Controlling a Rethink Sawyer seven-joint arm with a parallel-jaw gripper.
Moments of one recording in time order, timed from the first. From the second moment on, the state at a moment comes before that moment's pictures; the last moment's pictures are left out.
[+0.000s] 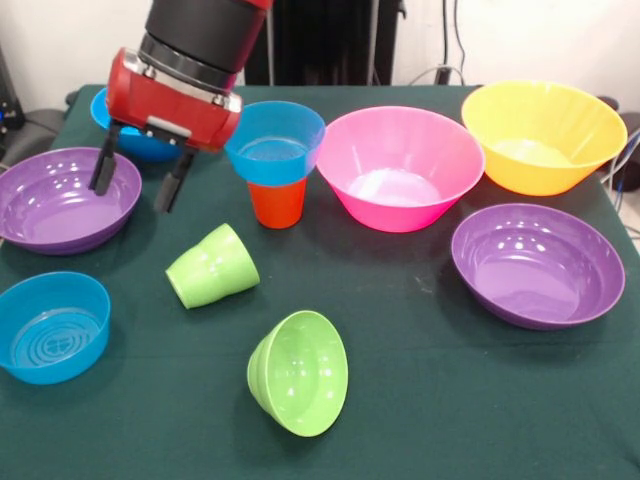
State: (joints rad) arm -0.18 -0.49 -0.28 1.35 -0.34 0.25 1.60
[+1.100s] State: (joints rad) arm -0.13 -0.39 -0.32 1.31 -0.27 0.25 1.68
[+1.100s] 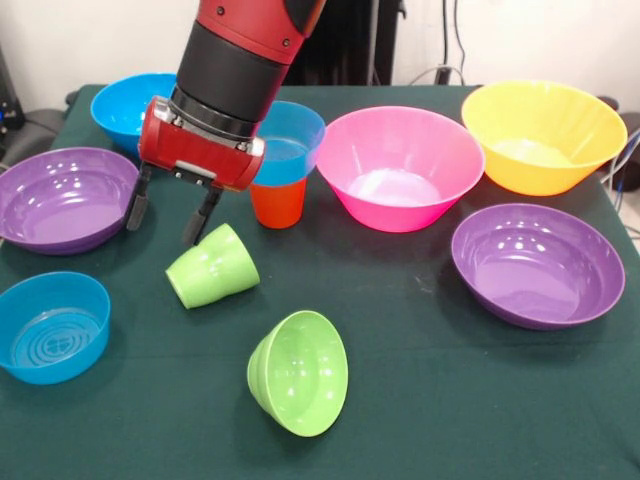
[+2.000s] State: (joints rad) arm -0.18 -0.48 -0.24 1.33 -0.22 0.26 1.68
